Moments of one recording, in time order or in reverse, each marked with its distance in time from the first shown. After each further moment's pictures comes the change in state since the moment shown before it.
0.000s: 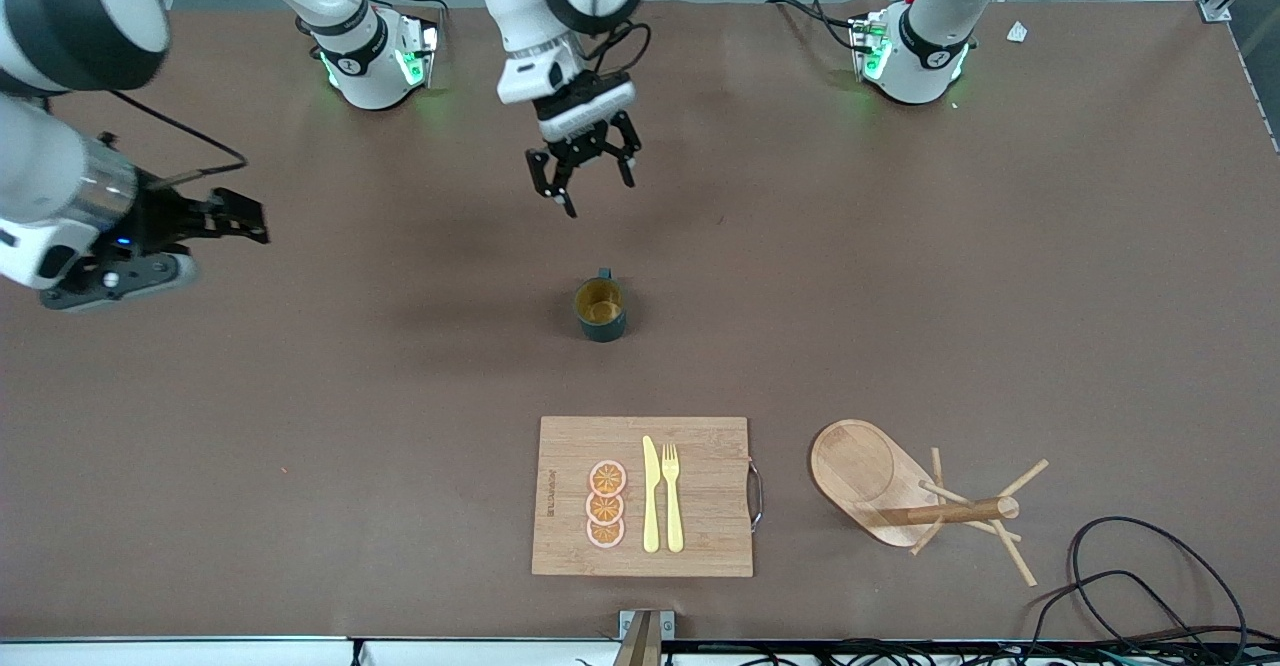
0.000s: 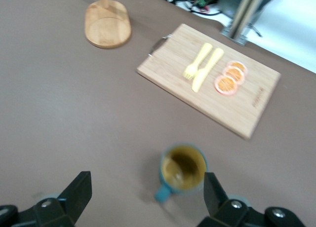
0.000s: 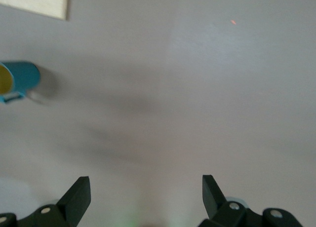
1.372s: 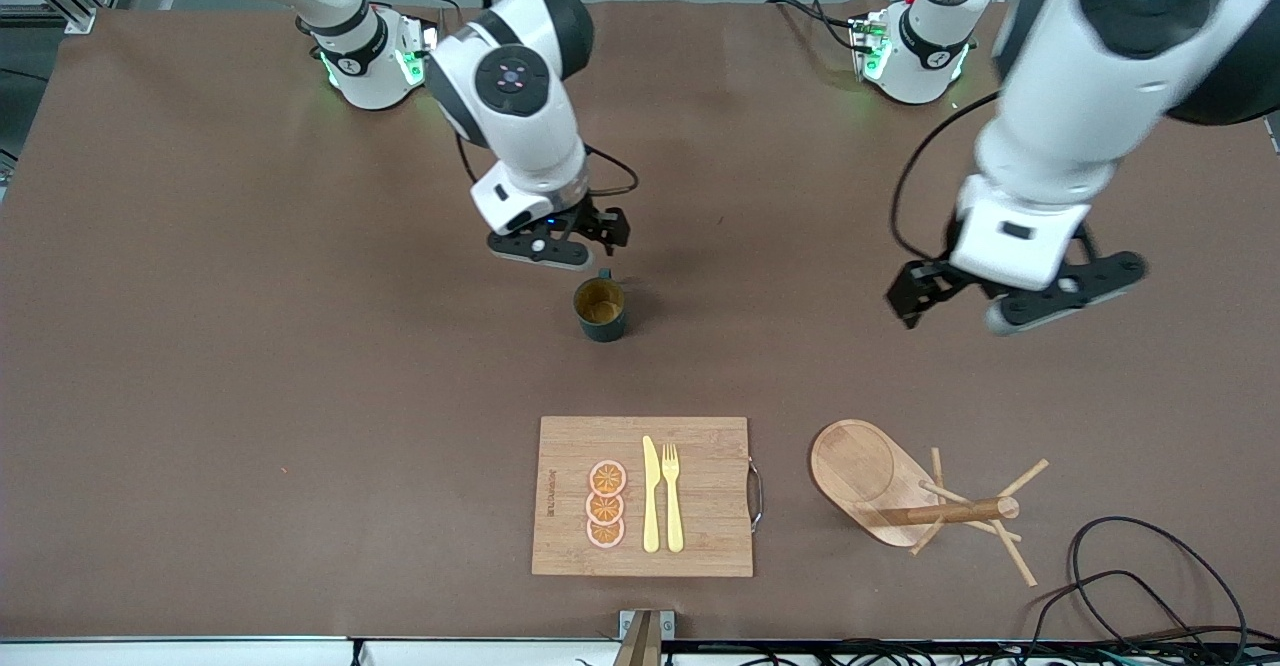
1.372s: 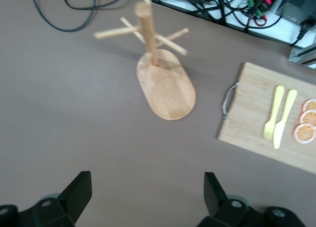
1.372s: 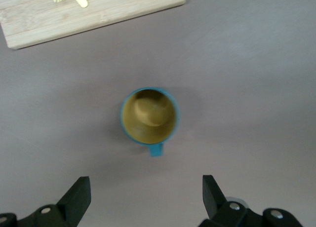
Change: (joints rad) left arm 0.796 -0.312 -0.004 0.000 -0.557 -0.058 1.302; right arm 0.612 0.236 0.007 -0.142 0.012 0.579 1.040
